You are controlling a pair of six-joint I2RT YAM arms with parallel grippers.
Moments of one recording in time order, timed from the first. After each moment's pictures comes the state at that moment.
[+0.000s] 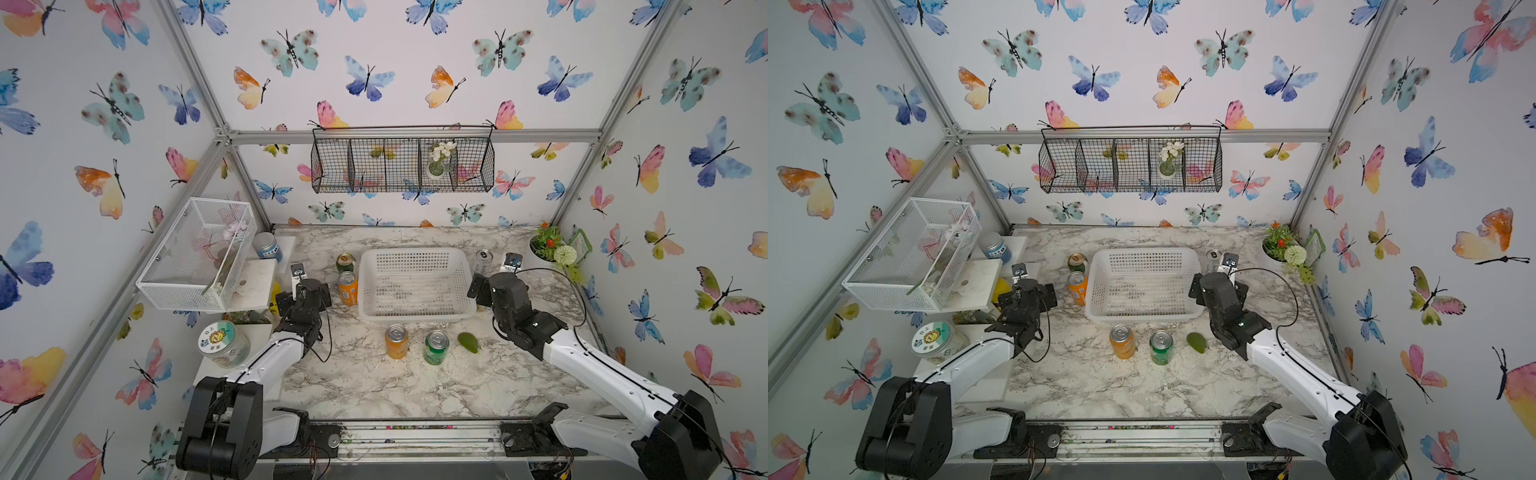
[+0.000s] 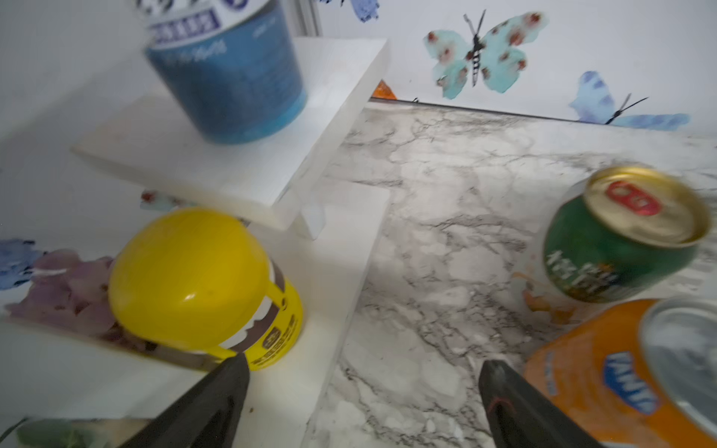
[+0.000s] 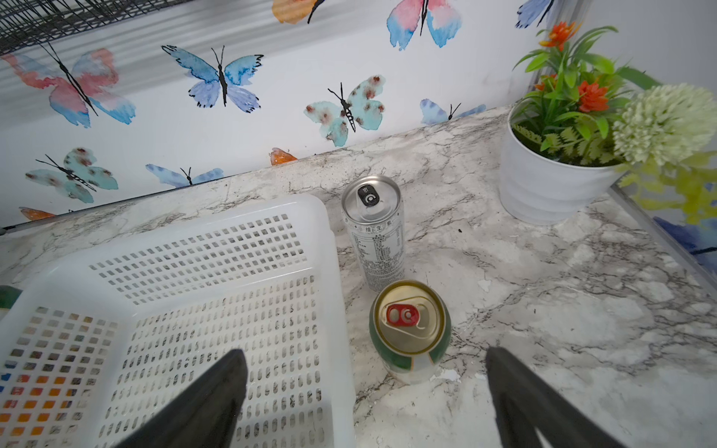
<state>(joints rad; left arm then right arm) -0.14 1.24 0.49 0.23 -0.50 -0.16 0.60 1.14 0.79 -0.18 0.58 0.48</state>
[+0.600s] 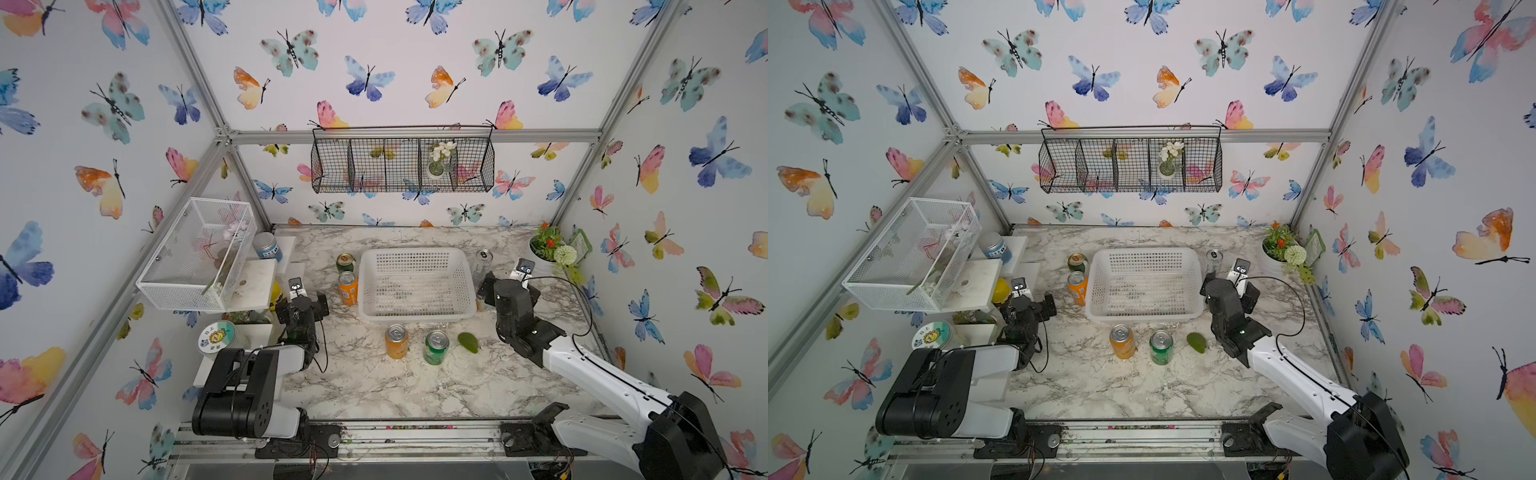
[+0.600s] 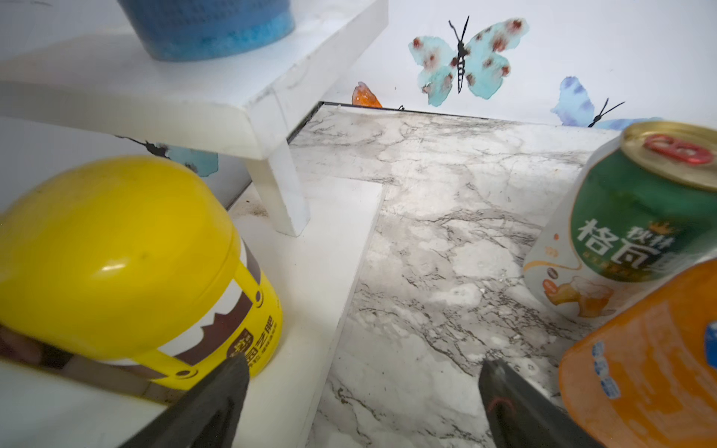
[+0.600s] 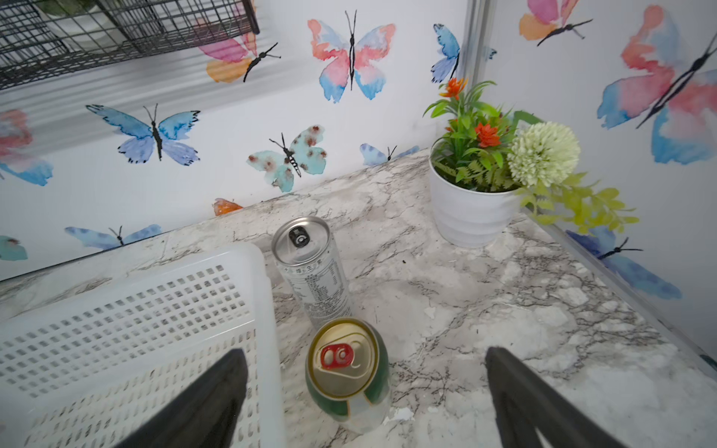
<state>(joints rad) -0.09 1.42 0.33 0.73 -0.36 -0.09 0.56 1.12 0.64 0.08 0.78 0.41</state>
